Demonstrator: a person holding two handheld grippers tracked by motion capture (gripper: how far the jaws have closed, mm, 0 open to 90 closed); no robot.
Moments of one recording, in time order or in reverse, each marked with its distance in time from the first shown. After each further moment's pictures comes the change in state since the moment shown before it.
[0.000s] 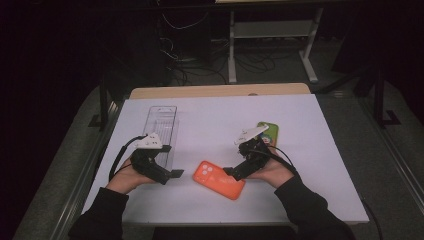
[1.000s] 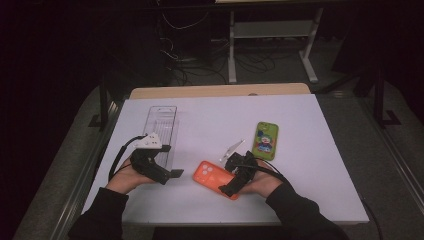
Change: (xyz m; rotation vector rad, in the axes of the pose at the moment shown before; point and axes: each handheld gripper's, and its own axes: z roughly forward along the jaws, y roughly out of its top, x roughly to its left) left arm -0.001 0.000 -0.001 0.000 -0.001 0.000; right arm 0.024 -0.014 0.044 0.234 0.005 -0.081
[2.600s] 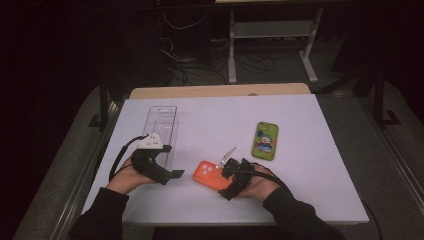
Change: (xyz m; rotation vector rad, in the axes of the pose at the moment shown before) left arm -0.001 0.001 0.001 0.003 -0.001 0.012; right arm 0.012 -0.002 0.008 0.060 -0.001 -0.034
